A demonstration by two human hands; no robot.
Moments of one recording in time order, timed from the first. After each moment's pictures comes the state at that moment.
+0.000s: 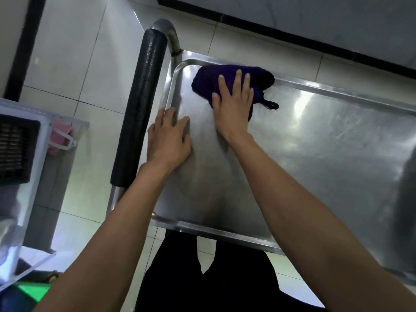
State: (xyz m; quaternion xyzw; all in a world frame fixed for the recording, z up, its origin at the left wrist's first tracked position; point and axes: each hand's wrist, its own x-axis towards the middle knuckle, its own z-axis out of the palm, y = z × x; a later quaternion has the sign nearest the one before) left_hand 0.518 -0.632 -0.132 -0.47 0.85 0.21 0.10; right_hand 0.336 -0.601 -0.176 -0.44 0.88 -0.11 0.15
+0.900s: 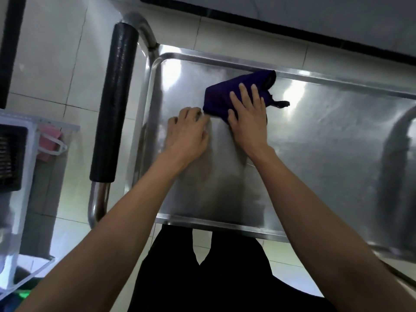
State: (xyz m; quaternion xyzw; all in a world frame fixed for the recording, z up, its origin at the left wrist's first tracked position) left_hand 0.452 -0.588 -0.127 -0.35 0.92 0.17 0.12; right_hand 0.291 -0.501 -0.160 -0.47 0.86 -0.09 0.16
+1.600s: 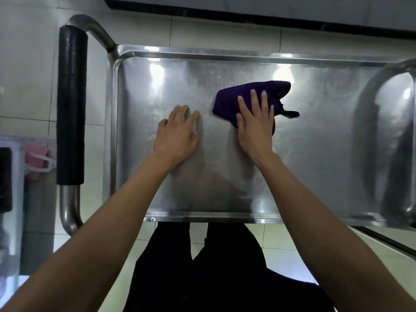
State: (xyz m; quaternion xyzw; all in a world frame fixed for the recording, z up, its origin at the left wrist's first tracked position) left_hand 0.430 -0.551 -0.131 -0.29 0.93 0.19 0.15; right_hand 0.262 -0.405 -0.163 -0.37 0.91 -0.09 0.15
